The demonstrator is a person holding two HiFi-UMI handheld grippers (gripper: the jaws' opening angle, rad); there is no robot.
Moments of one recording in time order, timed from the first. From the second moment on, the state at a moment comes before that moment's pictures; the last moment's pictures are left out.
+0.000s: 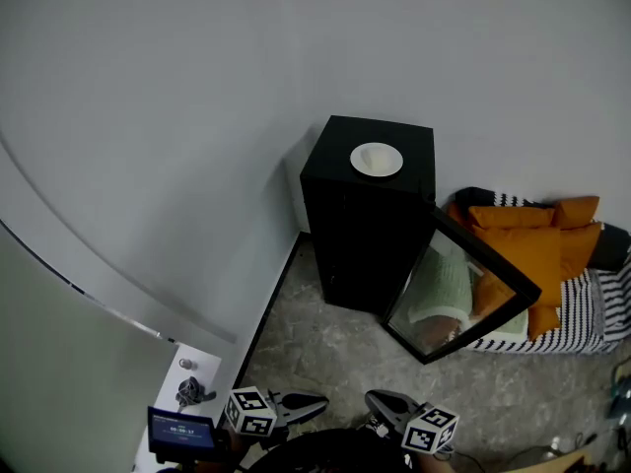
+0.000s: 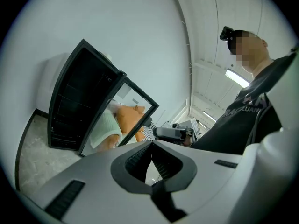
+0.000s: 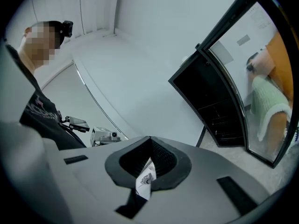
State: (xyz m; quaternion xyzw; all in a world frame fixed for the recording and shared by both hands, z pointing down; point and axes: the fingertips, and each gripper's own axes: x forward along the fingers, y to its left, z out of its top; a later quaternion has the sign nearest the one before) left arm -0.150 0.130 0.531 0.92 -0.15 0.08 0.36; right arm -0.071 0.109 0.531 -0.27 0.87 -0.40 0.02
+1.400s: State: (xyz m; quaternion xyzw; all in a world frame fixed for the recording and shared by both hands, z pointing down) left arm -0.247 0.200 0.530 0.94 -0.08 0.08 0.33; right arm -0.181 0.198 0.532 -0.32 0.87 -0.37 0.00
